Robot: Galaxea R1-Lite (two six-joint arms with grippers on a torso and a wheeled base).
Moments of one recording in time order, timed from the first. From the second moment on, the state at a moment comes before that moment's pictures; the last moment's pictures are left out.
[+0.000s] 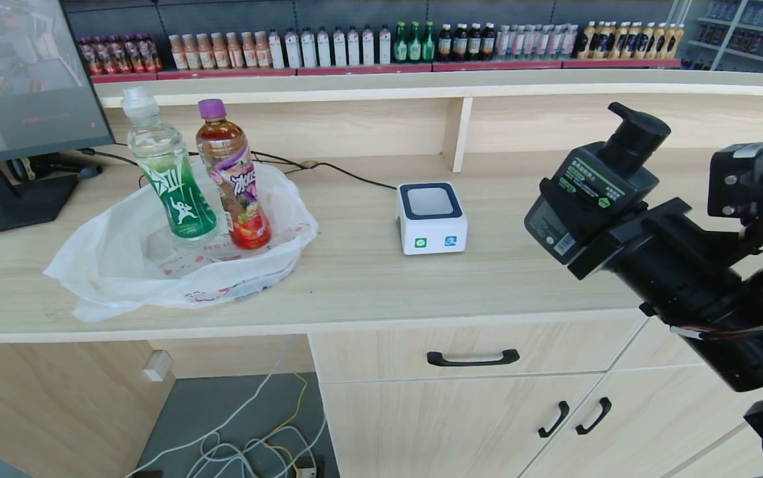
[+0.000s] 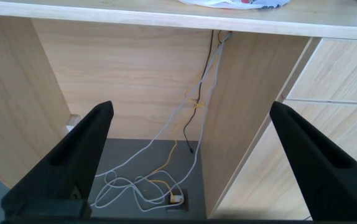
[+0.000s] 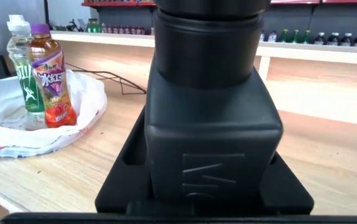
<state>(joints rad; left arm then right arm) 0.00 0.00 0.00 0.00 0.00 -0.01 0.48 1.65 -0.50 -1.57 0.04 -0.09</state>
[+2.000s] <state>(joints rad) 0.00 0.00 0.00 0.00 0.00 0.01 0.54 1.78 -0.66 -1.54 -0.02 -0.05</state>
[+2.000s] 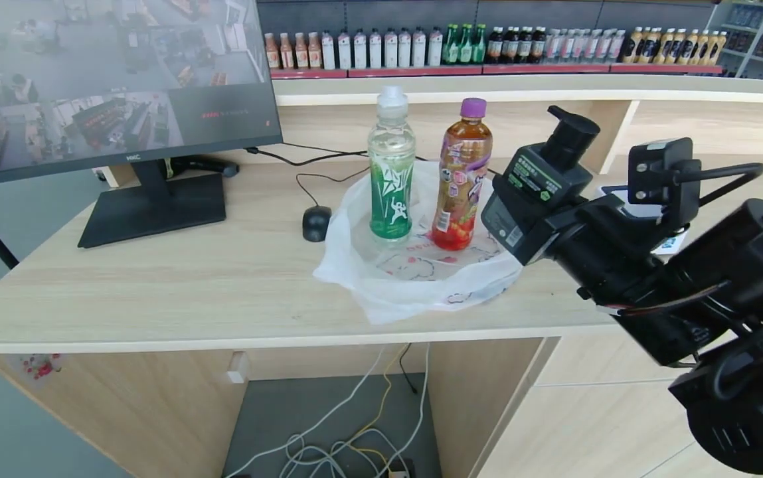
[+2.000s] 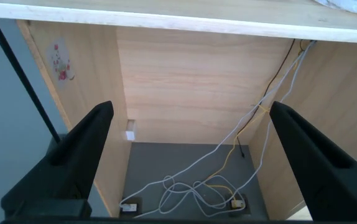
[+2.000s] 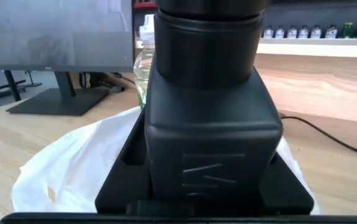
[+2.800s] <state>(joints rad) 0.00 0.00 0.00 0.00 0.00 0.00 0.62 2.08 -0.97 -1.46 -0.22 -0.10</state>
